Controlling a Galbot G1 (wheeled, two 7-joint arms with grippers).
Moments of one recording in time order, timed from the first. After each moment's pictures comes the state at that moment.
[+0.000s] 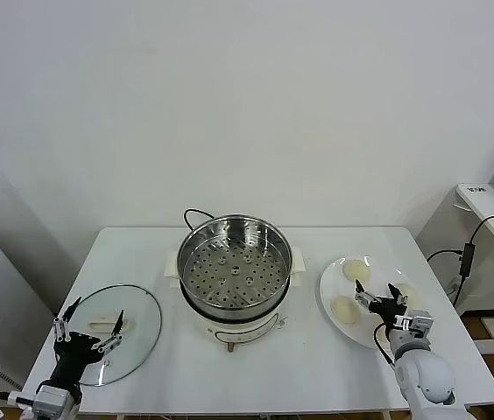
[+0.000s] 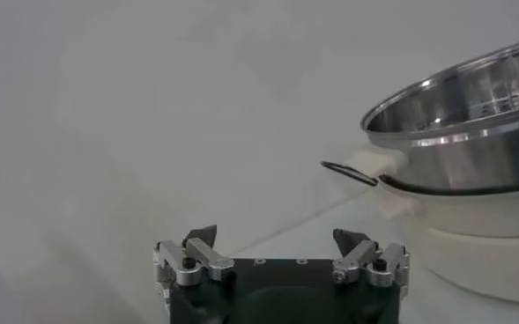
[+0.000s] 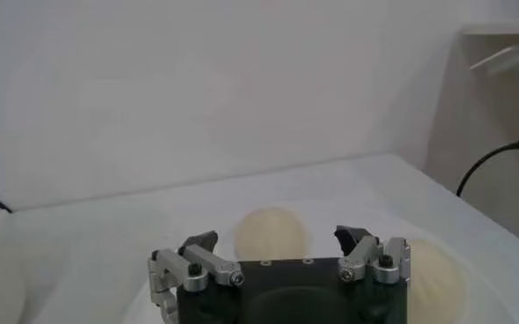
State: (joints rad) left arm 1.64 -1.44 -0.81 -2.12 0.21 0.03 0.23; right arm -1.18 1.20 0.60 1.59 0.46 -0.22 0.01
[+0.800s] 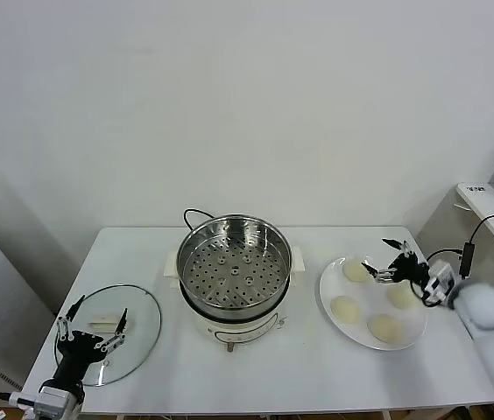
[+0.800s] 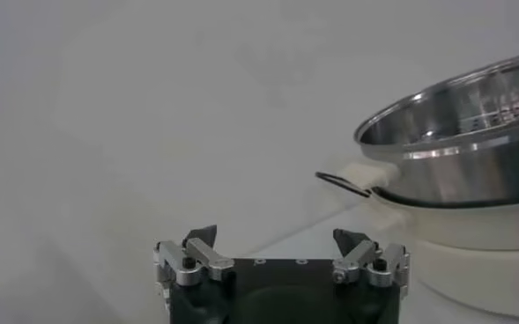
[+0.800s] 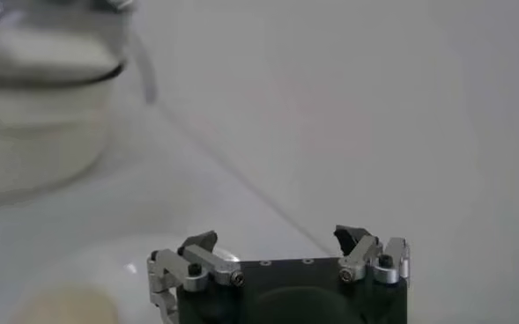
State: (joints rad) left arm 1.64 -1.44 -0.81 -2.12 0.20 0.00 0.24; right arm -0.61 0.75 0.26 1.19 -0.08 0.08 -0.92
